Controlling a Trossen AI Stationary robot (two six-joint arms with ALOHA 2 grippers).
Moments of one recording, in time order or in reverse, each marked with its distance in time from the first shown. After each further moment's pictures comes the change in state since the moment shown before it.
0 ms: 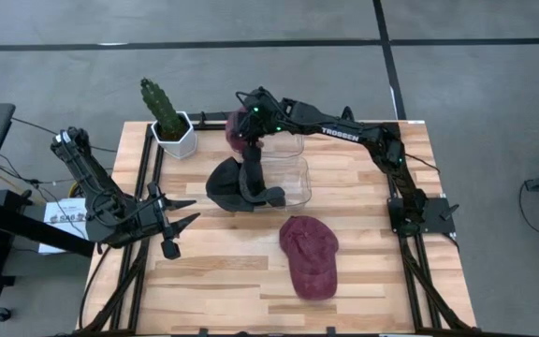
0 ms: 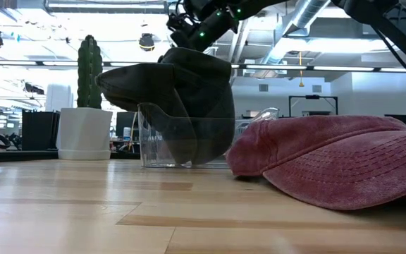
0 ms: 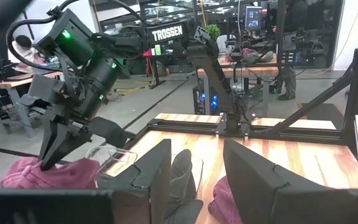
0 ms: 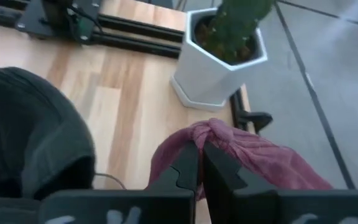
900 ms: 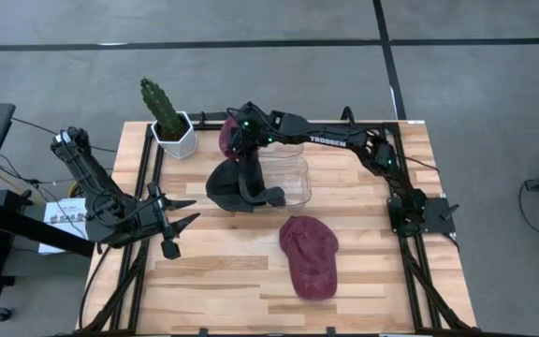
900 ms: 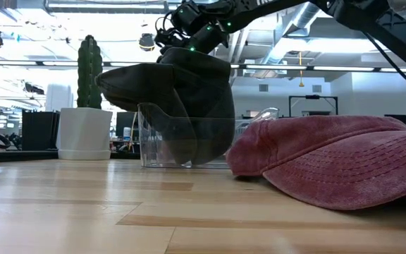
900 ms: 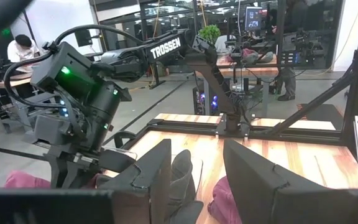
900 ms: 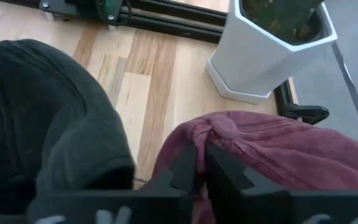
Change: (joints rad) left arm 0.000 0.000 0.000 0.004 0.000 0.000; right arm 0.035 0.095 0.000 0.018 -0.048 0.021
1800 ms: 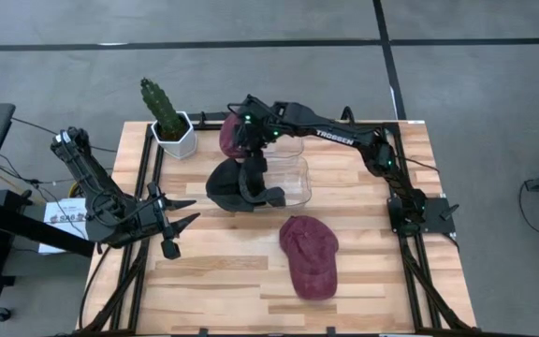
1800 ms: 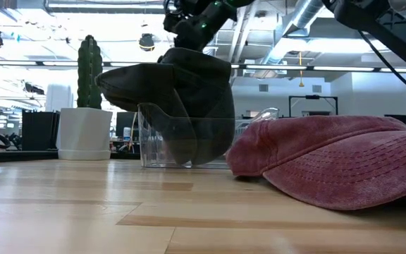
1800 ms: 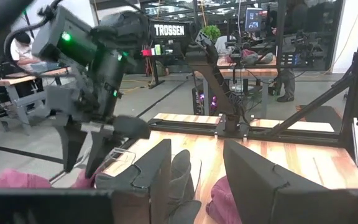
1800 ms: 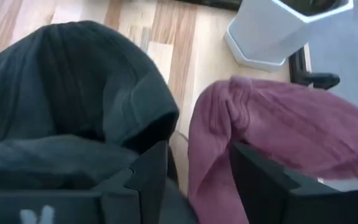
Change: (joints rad) left arm 0.000 0.000 0.000 0.000 0.000 -0.013; right arm 0.013 -0.001 0.241 -0.415 0.007 -0.004
